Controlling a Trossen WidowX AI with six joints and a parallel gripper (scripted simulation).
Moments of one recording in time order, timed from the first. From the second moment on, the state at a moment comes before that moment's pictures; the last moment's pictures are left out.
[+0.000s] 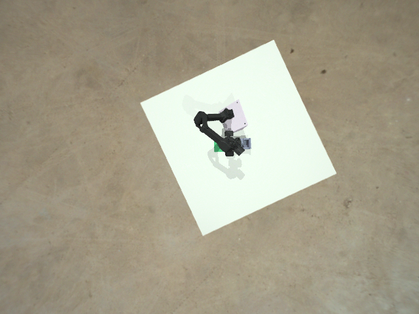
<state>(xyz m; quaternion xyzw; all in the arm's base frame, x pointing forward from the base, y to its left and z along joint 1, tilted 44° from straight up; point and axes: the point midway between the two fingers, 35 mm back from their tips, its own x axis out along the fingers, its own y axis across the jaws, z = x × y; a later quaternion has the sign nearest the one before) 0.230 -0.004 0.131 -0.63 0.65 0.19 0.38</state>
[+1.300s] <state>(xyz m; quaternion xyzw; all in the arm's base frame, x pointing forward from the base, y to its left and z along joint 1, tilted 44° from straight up) 0.213 -0.060 0.137 -0.63 0.65 0.19 0.38</state>
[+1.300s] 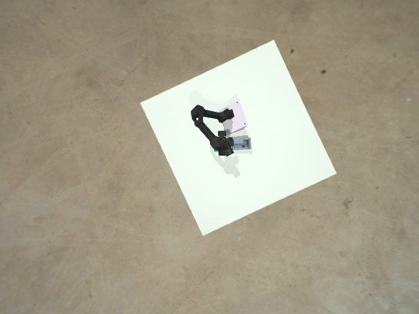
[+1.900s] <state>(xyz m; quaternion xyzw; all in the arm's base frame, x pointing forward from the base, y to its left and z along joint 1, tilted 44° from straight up) 0.216 -0.080 0.117 -0.63 0.65 0.18 0.38</state>
